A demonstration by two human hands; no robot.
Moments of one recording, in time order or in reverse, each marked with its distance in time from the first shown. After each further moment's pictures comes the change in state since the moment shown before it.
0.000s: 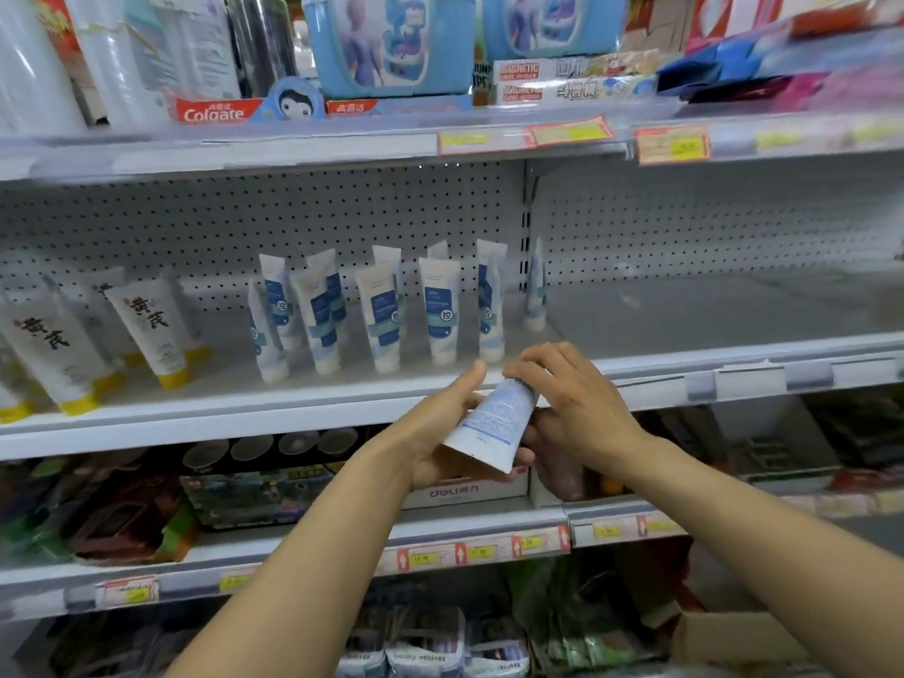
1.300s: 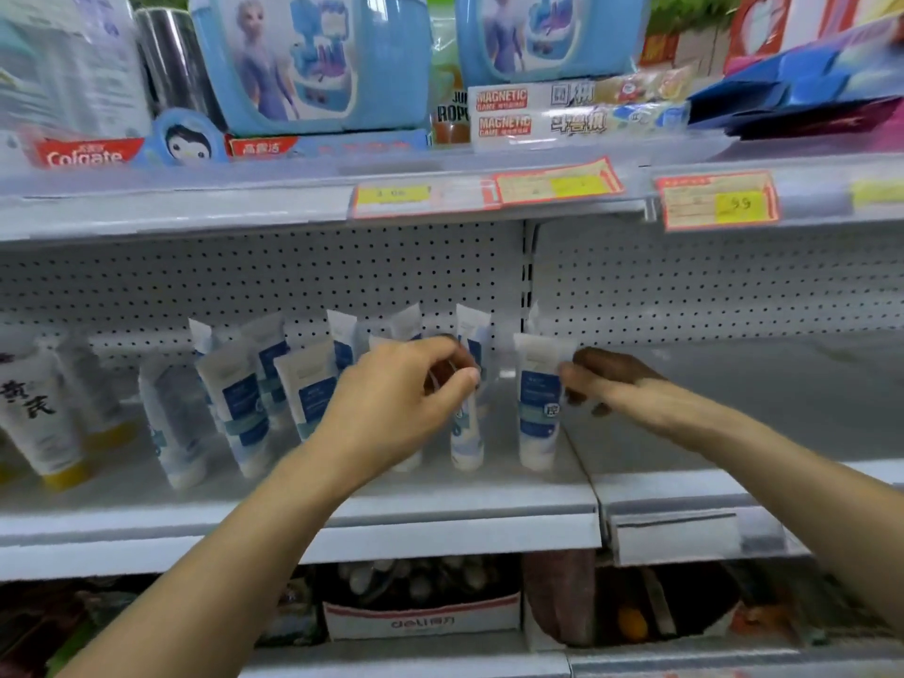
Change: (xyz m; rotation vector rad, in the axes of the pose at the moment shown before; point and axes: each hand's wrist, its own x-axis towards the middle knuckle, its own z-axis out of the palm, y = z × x) left_hand 0.083 0.111 -0.003 1.370 0.624 0.812; right_hand 0.092 0.157 -0.021 0.674 -0.458 0.574
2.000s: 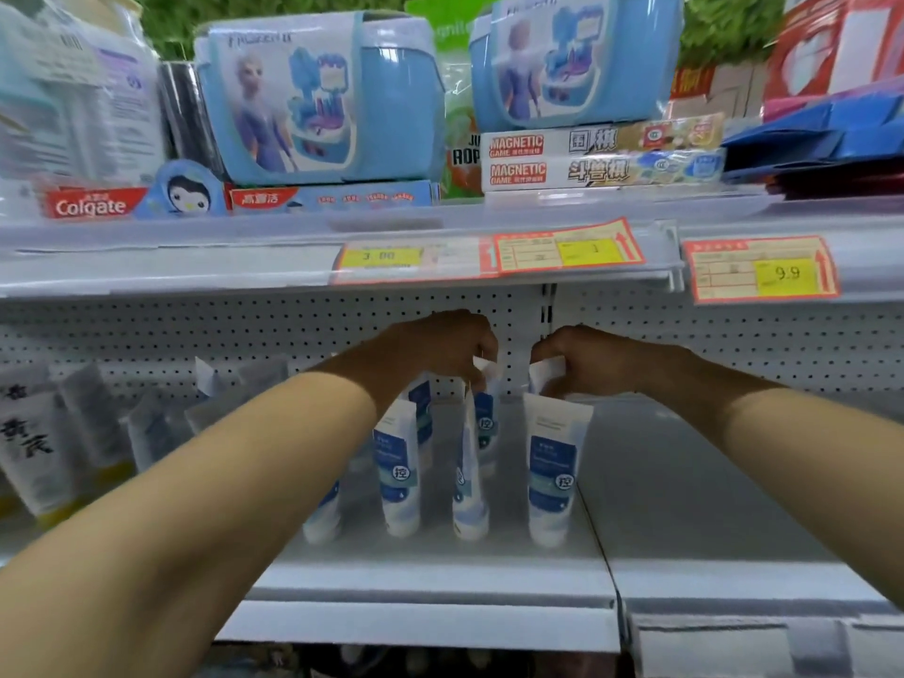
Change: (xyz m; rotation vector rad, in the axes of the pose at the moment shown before) left_hand 0.177 -0.049 0.033 0.361 -0.546 0.052; right_hand 0.134 -0.018 -0.044 -0.542 -0.132 -0.338
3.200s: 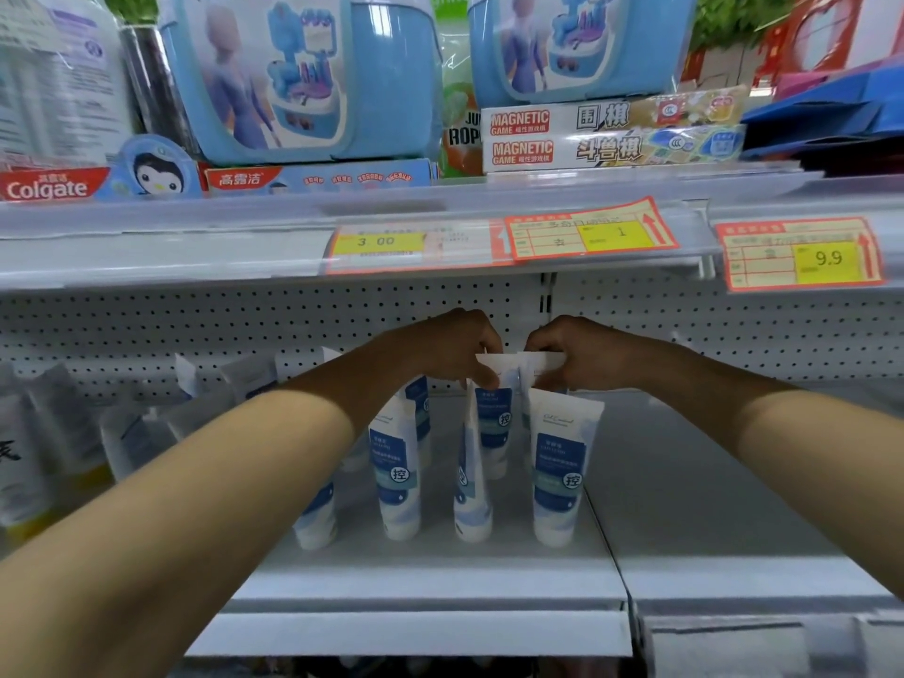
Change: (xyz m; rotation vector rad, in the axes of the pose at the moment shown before) left_hand 0.006 -0.007 0.015 -0.268 0.017 0.072; right_hand 0.006 -0.011 0.006 0.104 0.014 0.065
